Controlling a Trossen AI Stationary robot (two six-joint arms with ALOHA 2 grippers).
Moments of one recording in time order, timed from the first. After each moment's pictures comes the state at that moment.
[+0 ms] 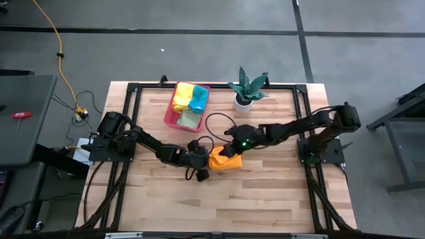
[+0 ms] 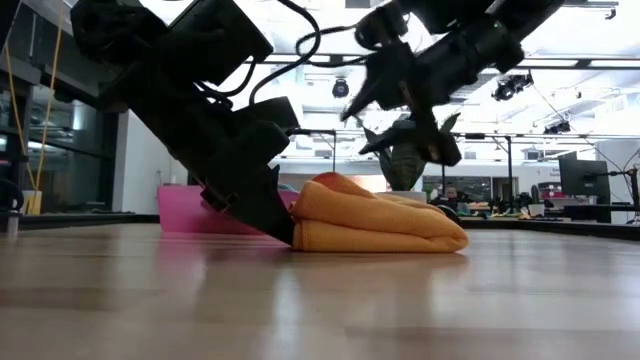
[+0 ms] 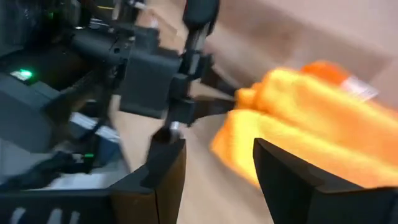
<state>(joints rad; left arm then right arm) -0.13 1.88 0.80 0.23 -0.37 -0.47 0.05 1.57 0.84 0.12 -0.14 1.12</state>
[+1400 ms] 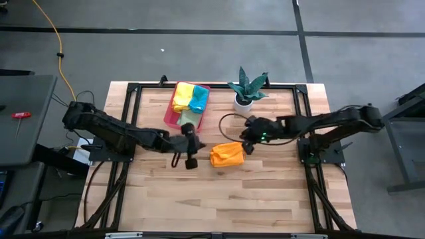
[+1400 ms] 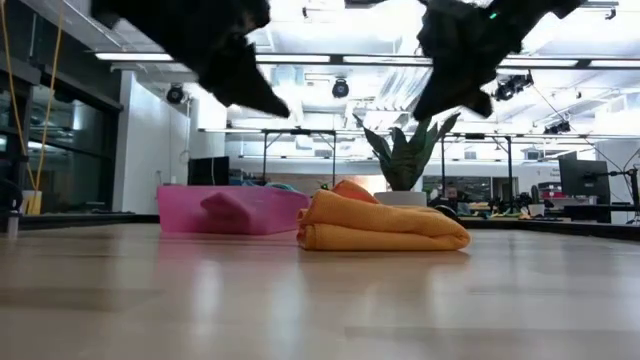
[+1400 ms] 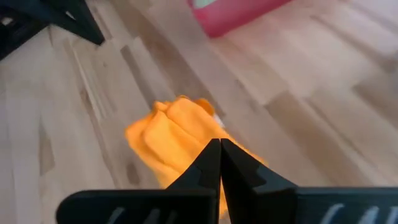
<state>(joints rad) -0.07 1.43 0.78 0.00 -0.36 -0.12 0.03 1.25 0.84 -0.36 0.16 0.61</state>
